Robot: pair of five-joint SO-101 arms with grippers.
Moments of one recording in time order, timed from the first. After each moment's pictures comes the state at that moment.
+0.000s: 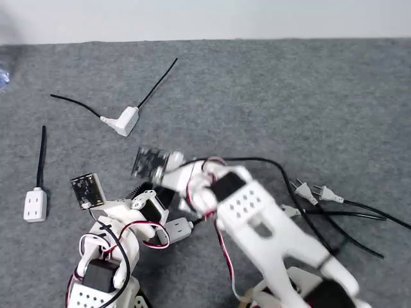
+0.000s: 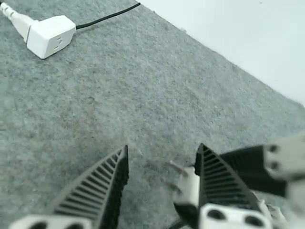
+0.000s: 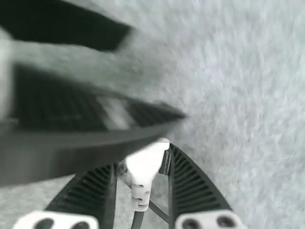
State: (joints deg) left arm 11.1 -103.6 96.9 48.7 41.7; right arm -41.1 -24.8 38.9 54.6 37.5
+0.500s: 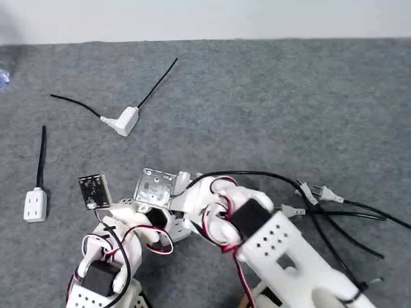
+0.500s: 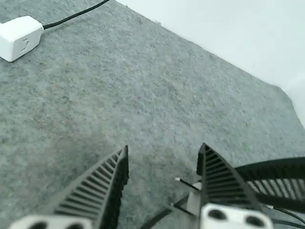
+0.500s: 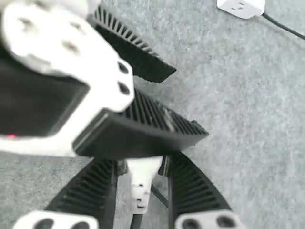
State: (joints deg) left arm 16.1 -103.7 95.7 50.0 40.5; right arm -45.3 -44.2 42.9 61.9 35.4
